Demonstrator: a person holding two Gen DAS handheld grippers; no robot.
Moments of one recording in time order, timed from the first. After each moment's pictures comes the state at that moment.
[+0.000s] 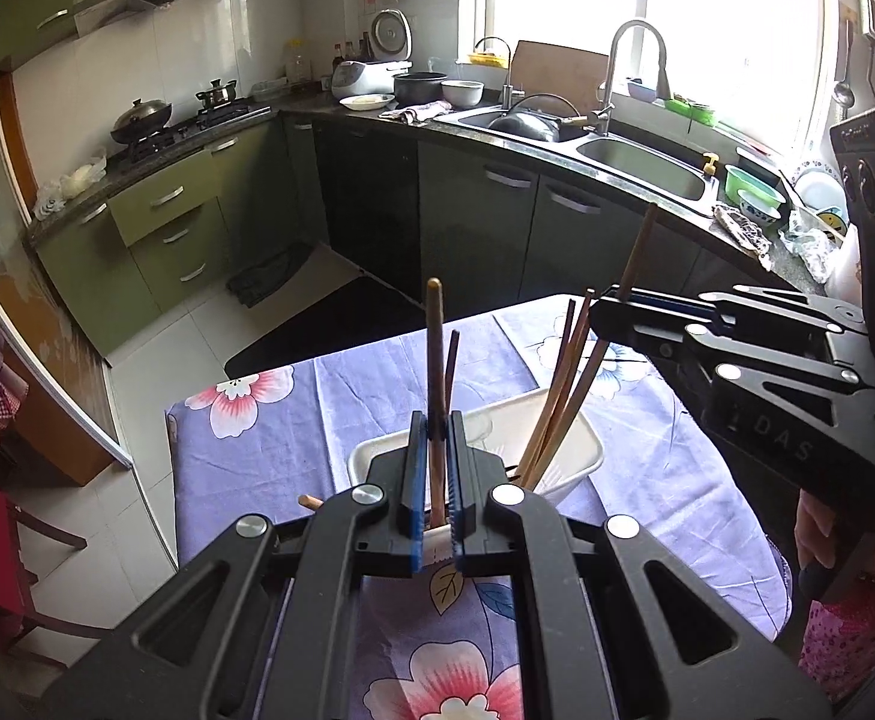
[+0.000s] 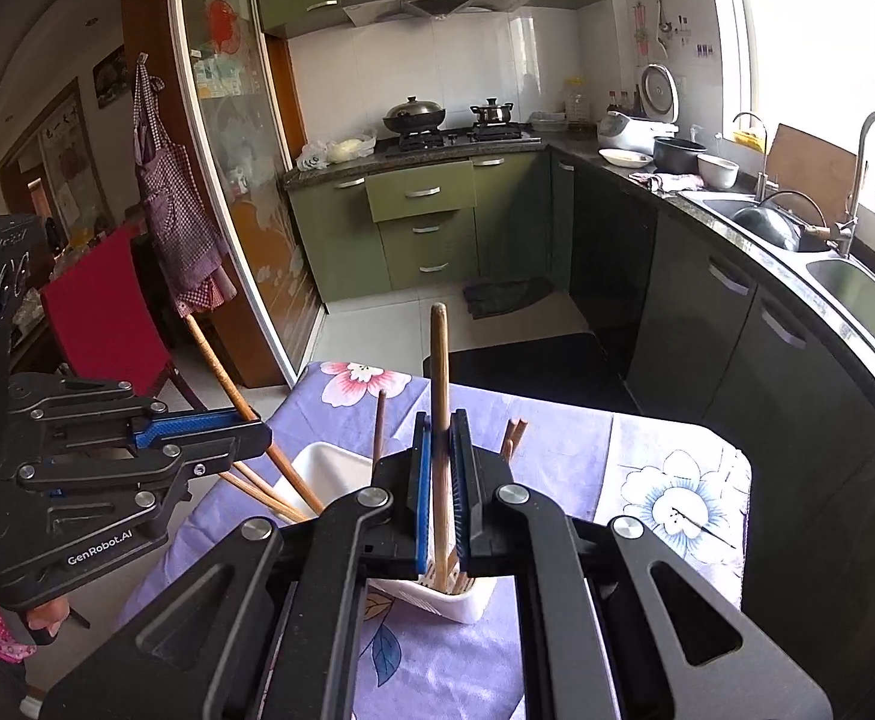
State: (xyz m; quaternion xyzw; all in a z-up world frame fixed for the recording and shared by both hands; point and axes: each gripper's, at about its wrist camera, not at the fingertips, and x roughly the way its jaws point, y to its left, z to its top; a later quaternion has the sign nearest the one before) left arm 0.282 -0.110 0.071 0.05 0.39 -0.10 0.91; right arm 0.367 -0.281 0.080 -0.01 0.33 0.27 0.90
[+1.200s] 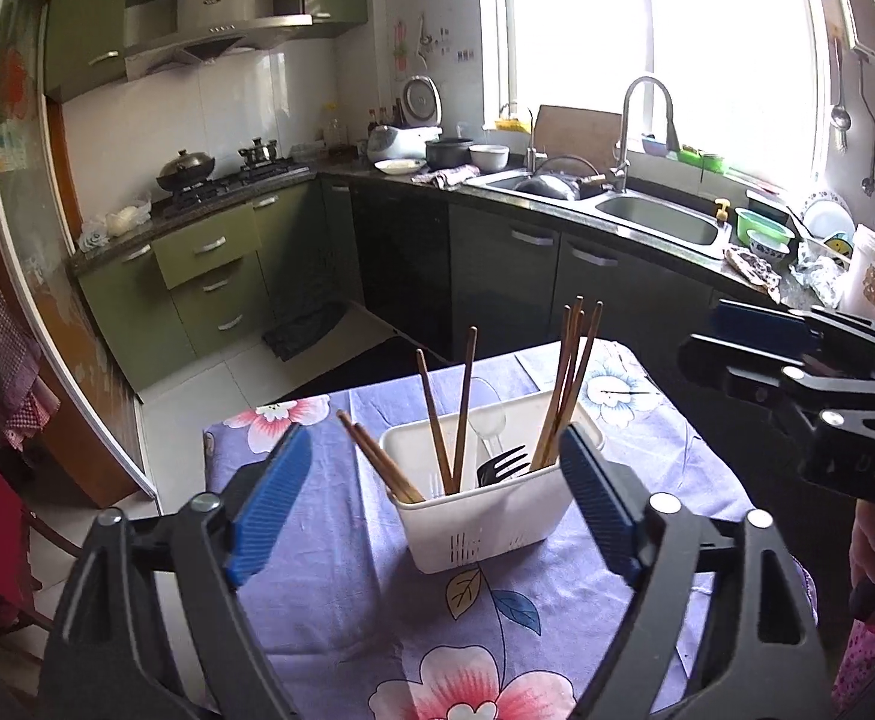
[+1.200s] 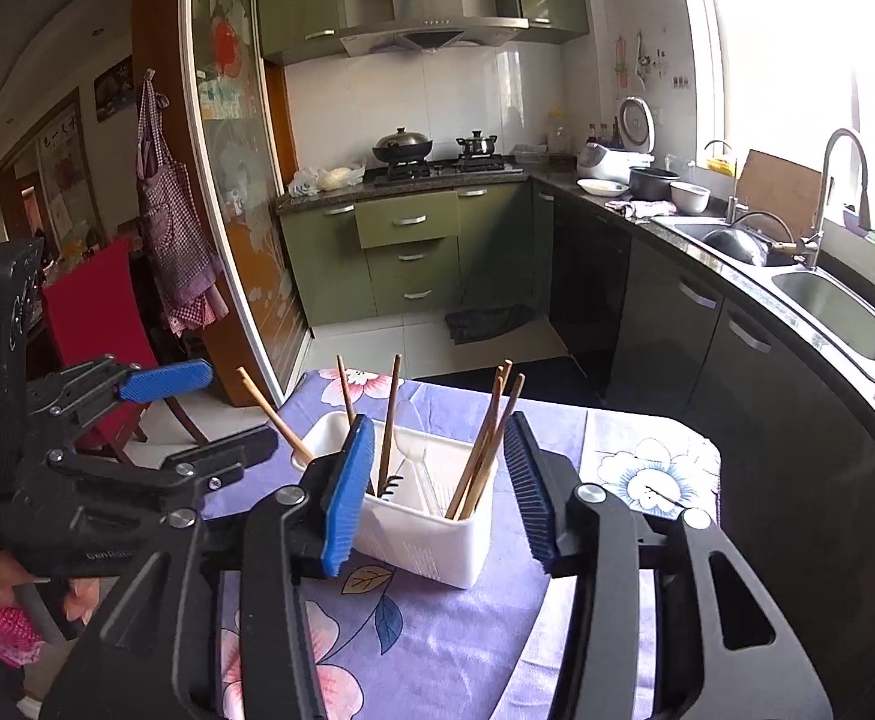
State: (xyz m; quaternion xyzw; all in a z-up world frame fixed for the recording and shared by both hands) left arm 0.212 -0.102 0.077 0.05 0.29 -0.06 0.95; right arm 0.270 -0.319 0.085 -0.01 0.27 0.25 0.93
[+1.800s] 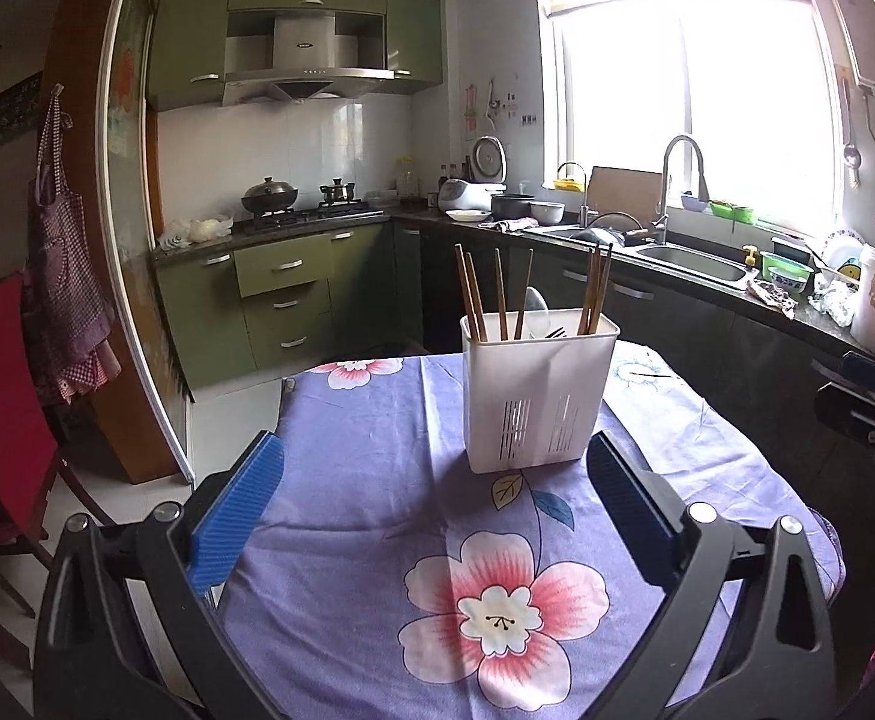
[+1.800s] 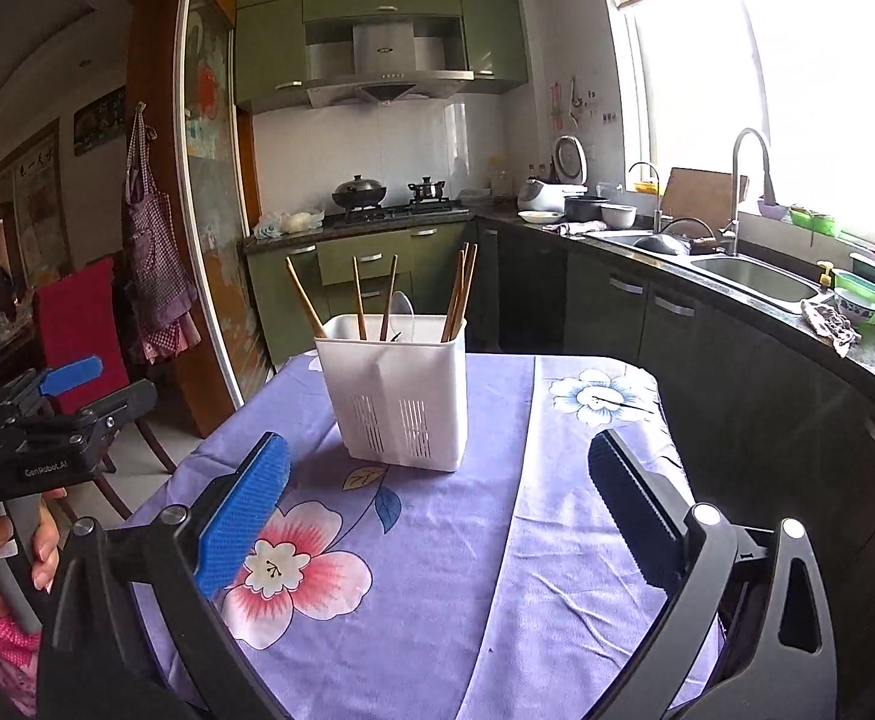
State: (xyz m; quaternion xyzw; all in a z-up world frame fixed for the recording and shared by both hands) left arm 0.051 -0.064 0.016 0.02 0.21 0.01 0.98; right arm 0.088 -0.363 0.016 0.01 0.20 0.18 0.96
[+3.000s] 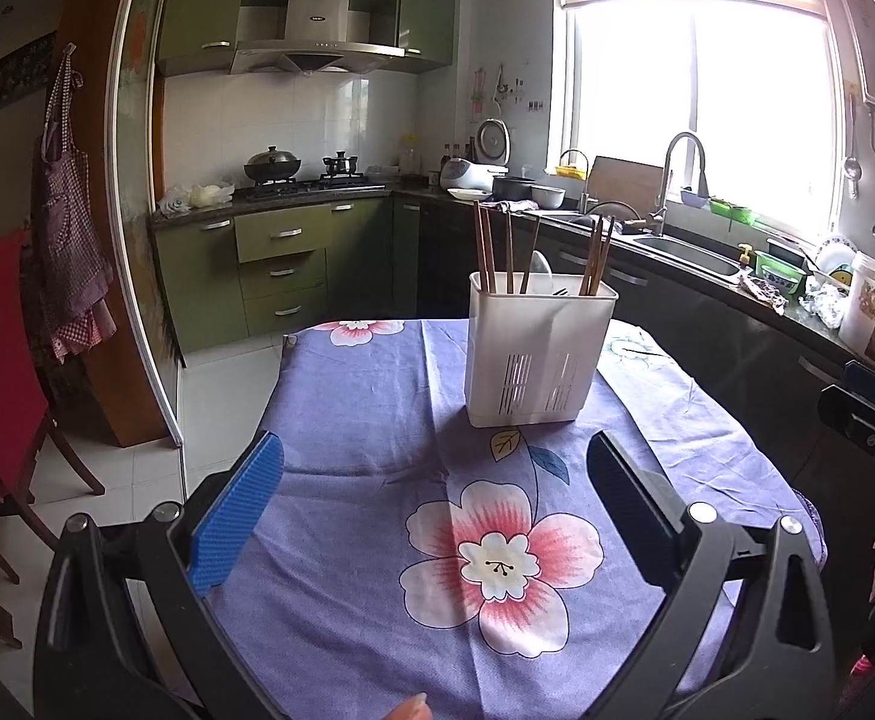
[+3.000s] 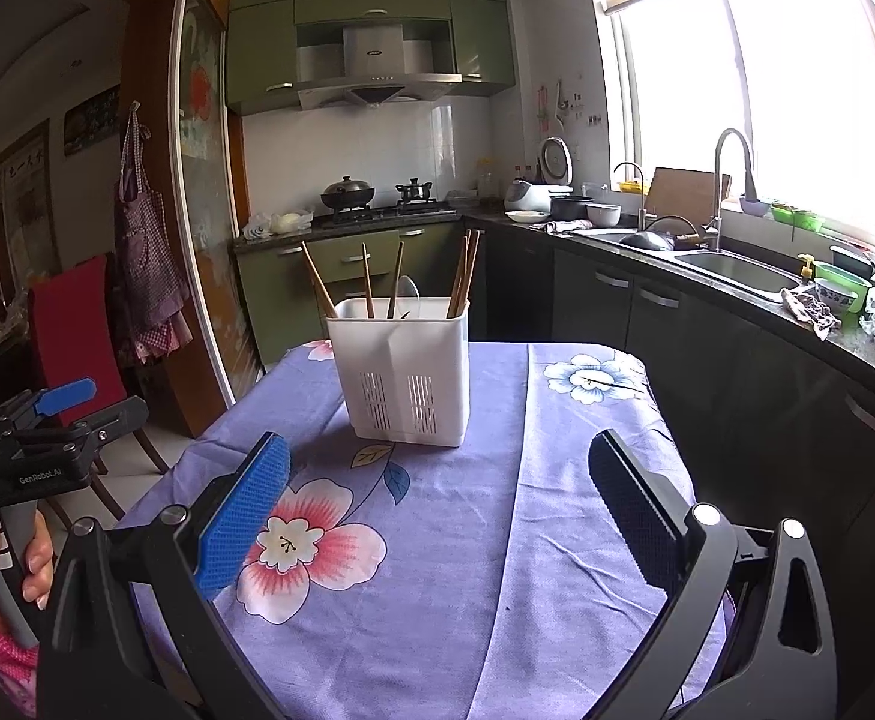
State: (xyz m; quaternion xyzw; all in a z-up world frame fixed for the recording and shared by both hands) left arm 0.026 -0.047 0.001 -0.01 0.24 0.00 0.97; right arm 0.071 -0.354 0.012 0.01 0.22 0.17 0.96
